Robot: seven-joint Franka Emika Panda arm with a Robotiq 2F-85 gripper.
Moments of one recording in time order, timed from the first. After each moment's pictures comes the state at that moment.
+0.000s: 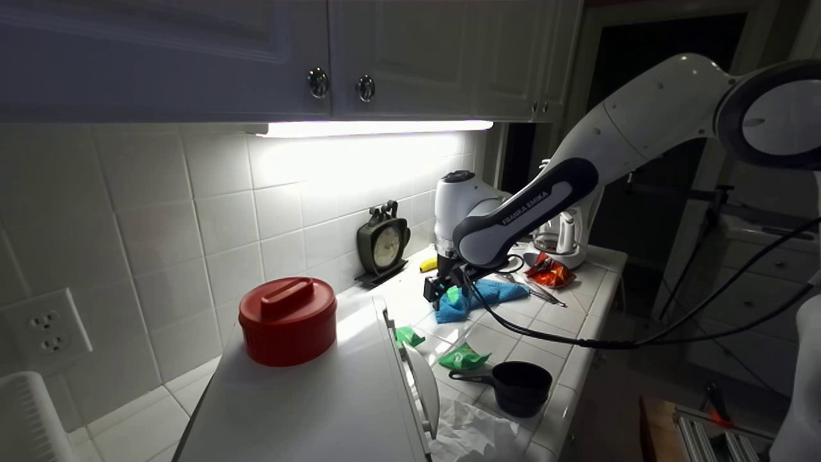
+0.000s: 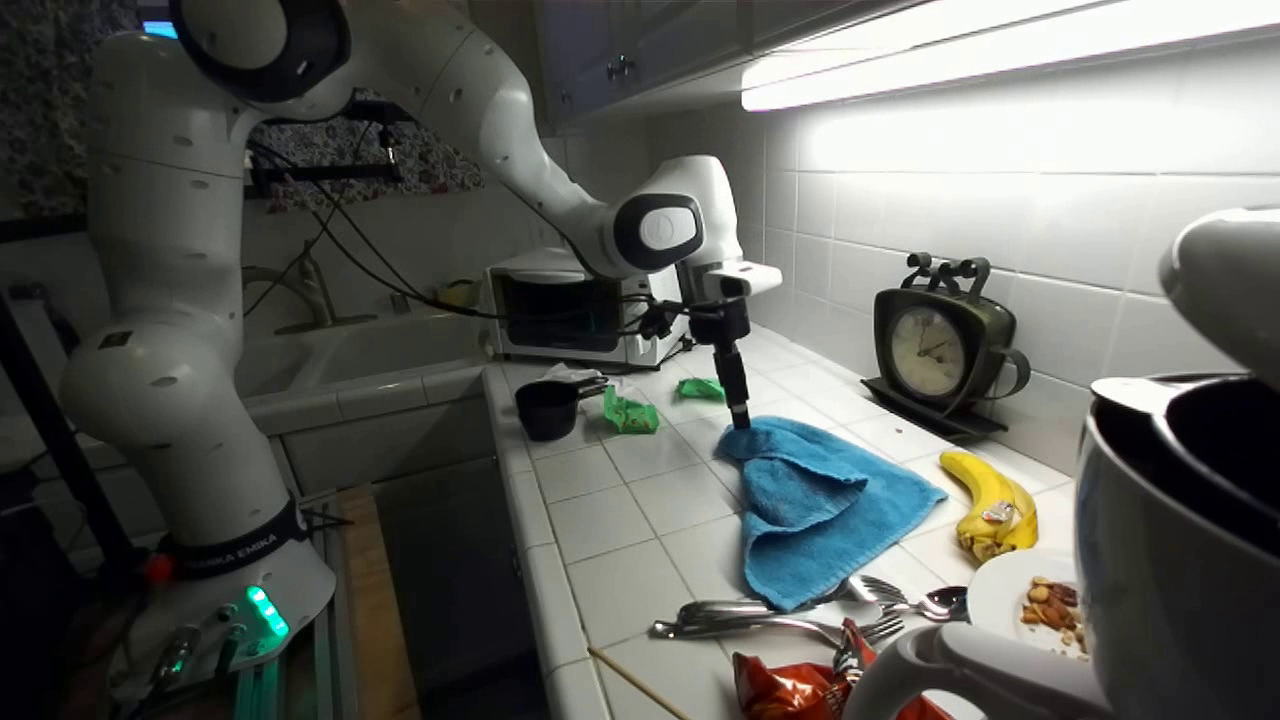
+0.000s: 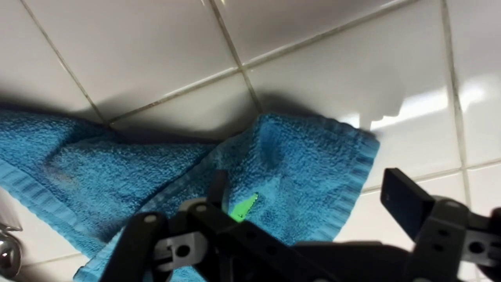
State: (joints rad) arm -0.04 0.32 -0.22 -2.00 -0.24 2.42 0.52
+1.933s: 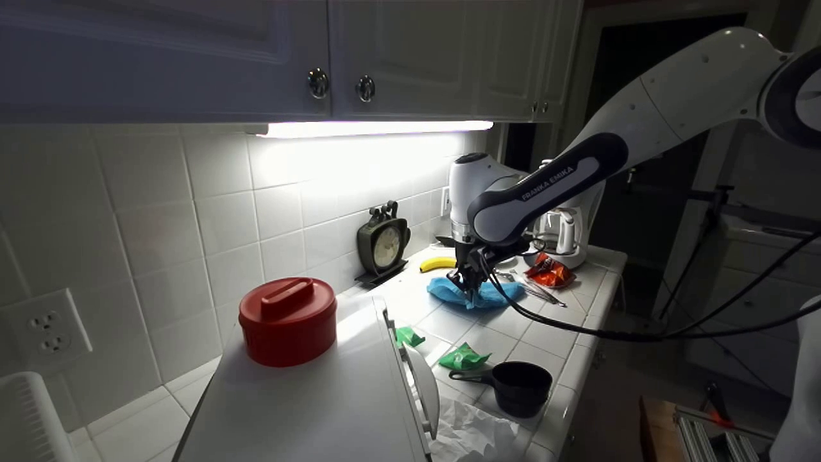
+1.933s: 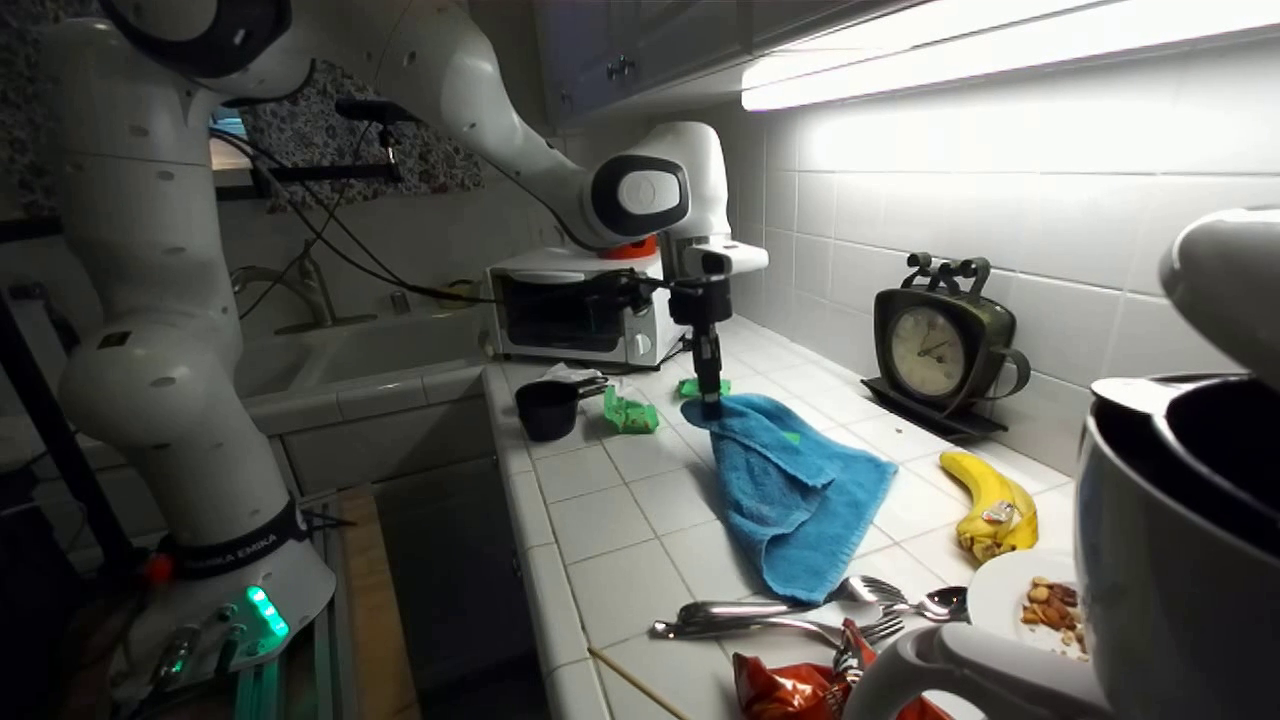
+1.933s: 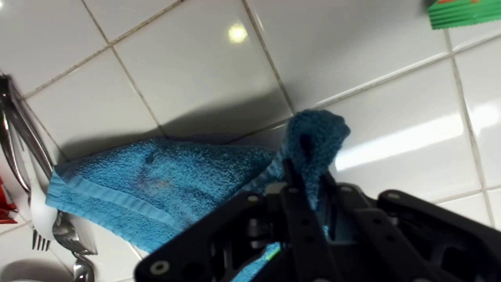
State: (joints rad) arm -0.05 0.19 -0.23 -2.06 -0.23 2.26 0.52
